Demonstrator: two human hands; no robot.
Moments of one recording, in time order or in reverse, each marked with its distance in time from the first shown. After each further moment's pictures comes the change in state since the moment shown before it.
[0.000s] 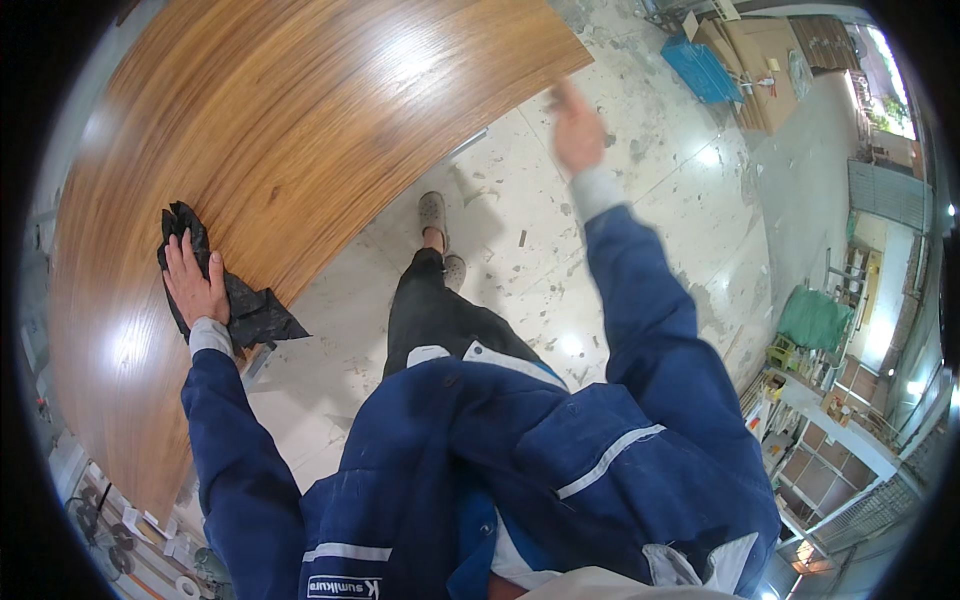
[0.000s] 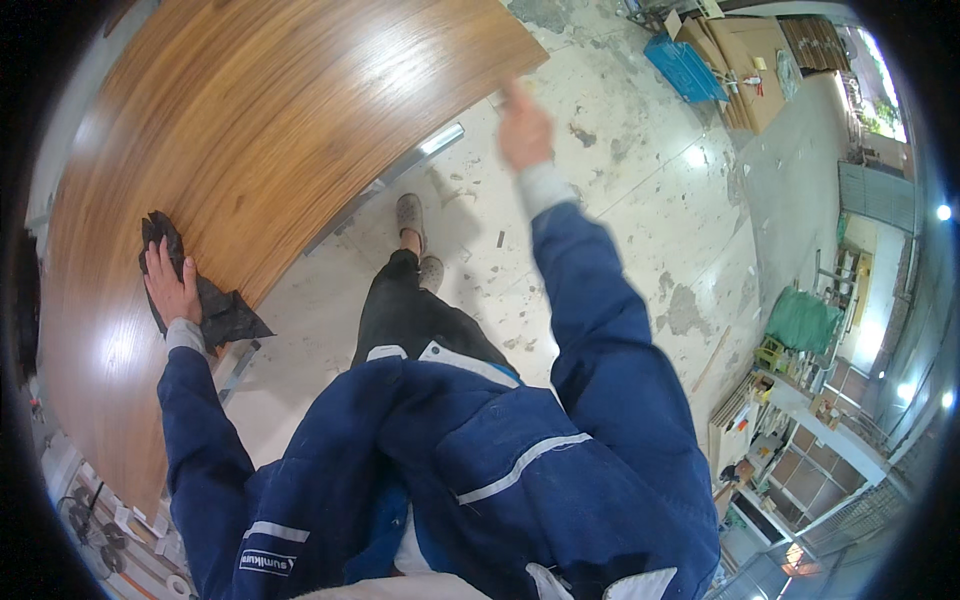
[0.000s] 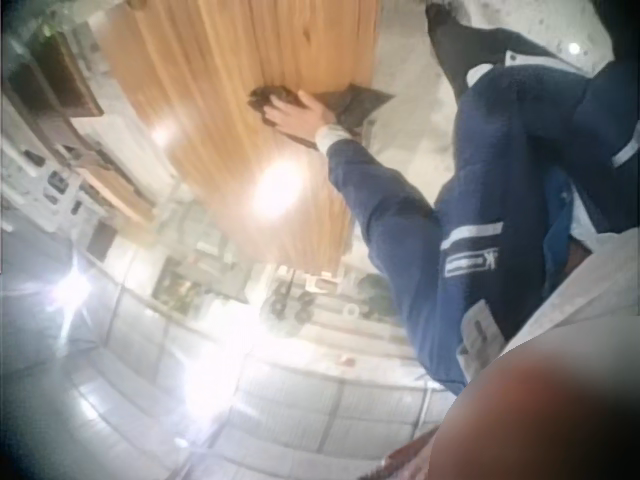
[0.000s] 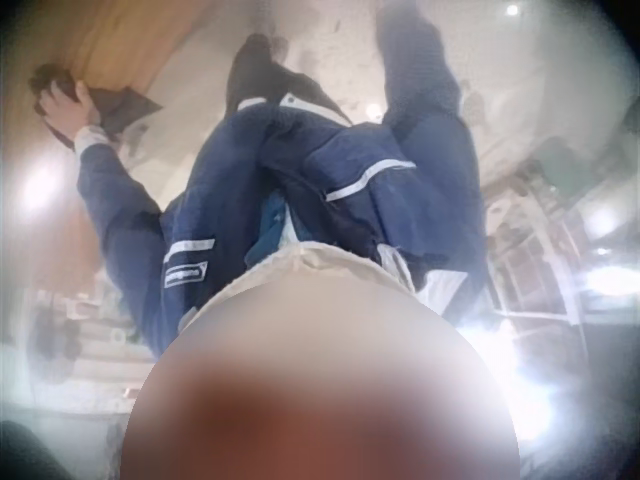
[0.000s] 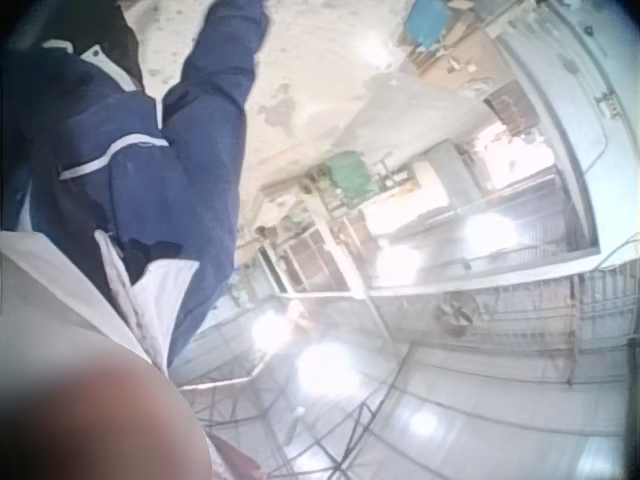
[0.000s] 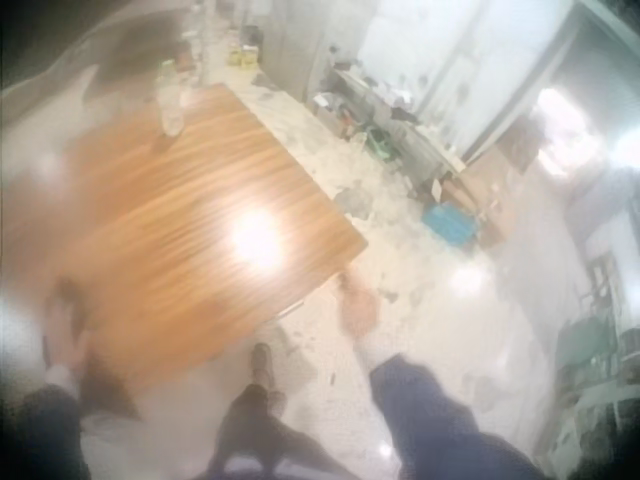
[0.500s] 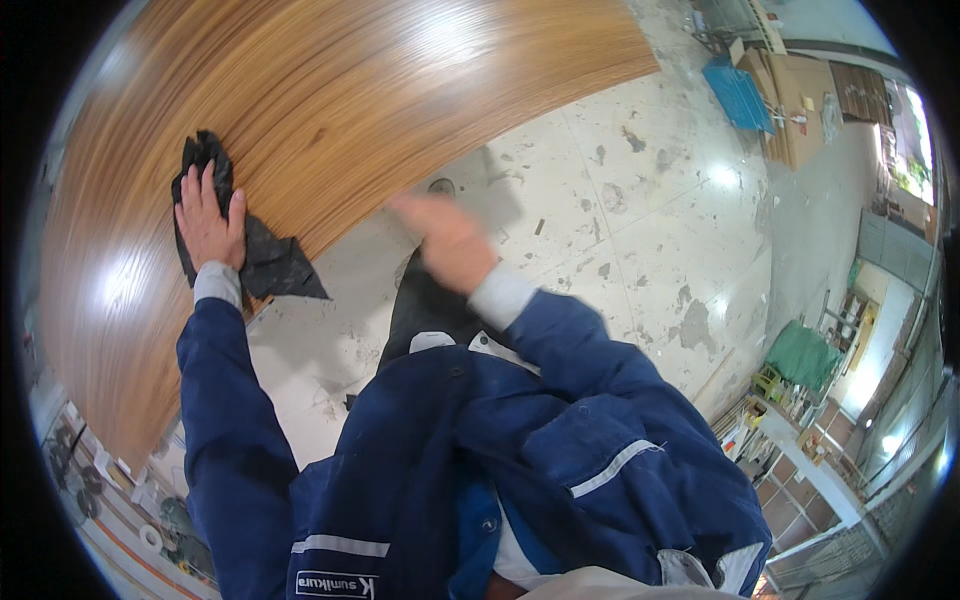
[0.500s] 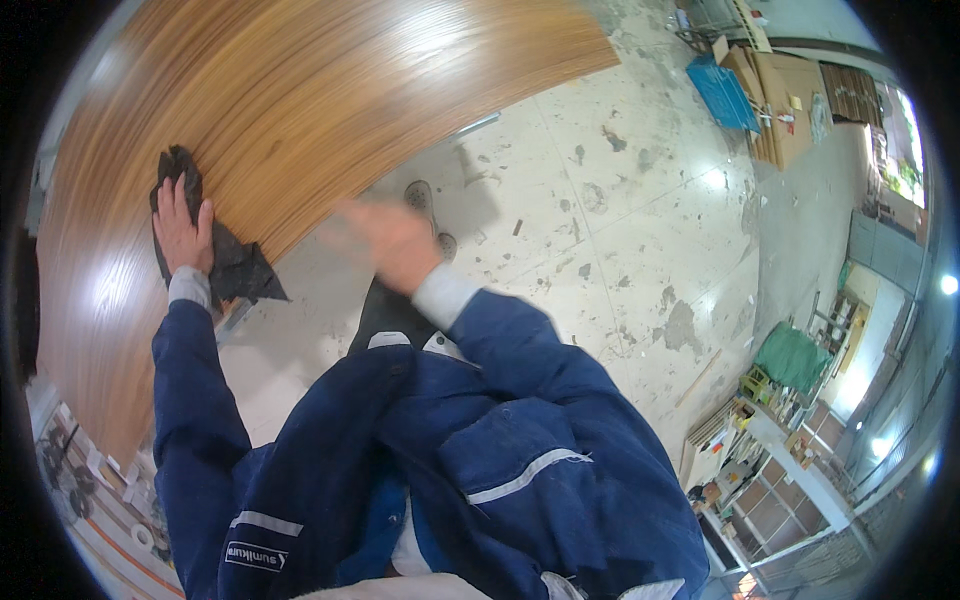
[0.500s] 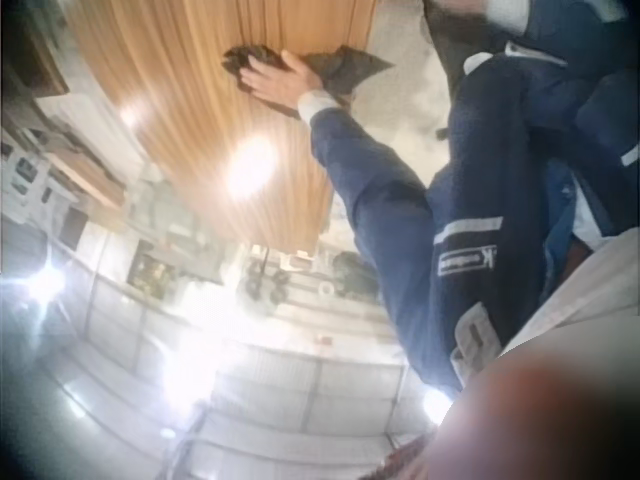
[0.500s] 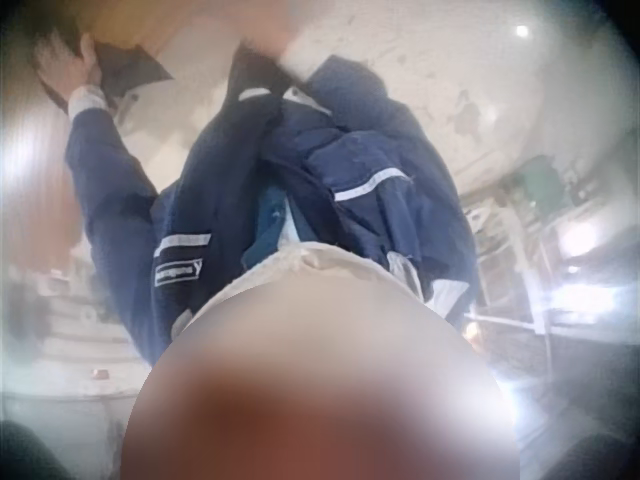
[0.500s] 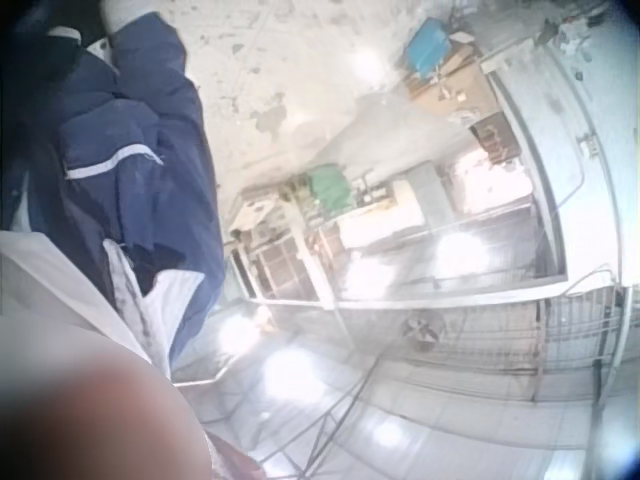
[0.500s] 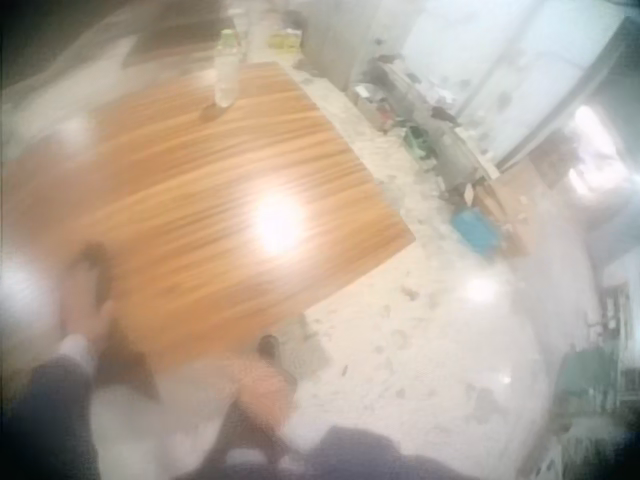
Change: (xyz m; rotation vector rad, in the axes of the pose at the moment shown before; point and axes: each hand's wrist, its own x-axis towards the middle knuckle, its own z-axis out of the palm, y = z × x) left_hand 0.001 0.004 -0.006 -0.035 0.008 -0.019; right_hand -0.181 -0.161 0.098 0.238 -0.441 -0.490
